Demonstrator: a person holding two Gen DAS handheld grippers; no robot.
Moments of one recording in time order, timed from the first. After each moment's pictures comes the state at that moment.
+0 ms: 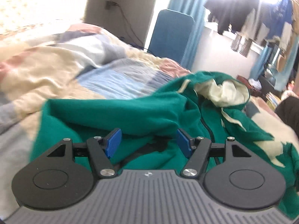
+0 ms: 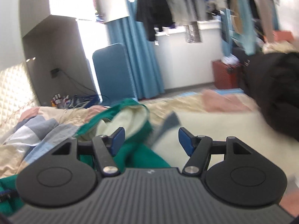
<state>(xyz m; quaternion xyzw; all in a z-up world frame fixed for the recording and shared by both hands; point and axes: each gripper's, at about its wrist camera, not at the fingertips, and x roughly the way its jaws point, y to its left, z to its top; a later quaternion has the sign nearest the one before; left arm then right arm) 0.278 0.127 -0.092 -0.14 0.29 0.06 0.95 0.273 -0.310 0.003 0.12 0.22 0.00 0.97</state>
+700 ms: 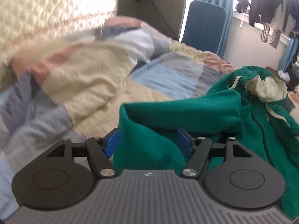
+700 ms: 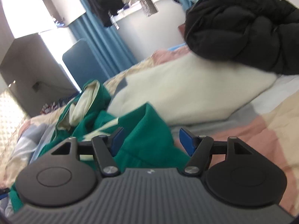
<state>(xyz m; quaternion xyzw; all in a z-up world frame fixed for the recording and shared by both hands) 0.273 0.226 -0.103 -0.12 0.34 0.14 0.92 0.224 -0.397 -0.085 0.24 0.29 -0.04 0.93</state>
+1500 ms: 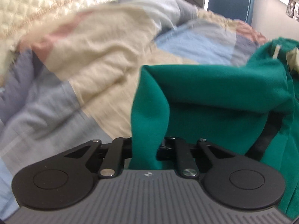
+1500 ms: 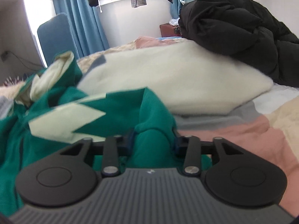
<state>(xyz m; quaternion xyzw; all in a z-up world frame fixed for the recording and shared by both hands) 0.318 0.251 -0.153 -0.07 0.41 0.22 0.88 0.262 -0.360 -0.111 0.15 0.31 -0.14 0.93</state>
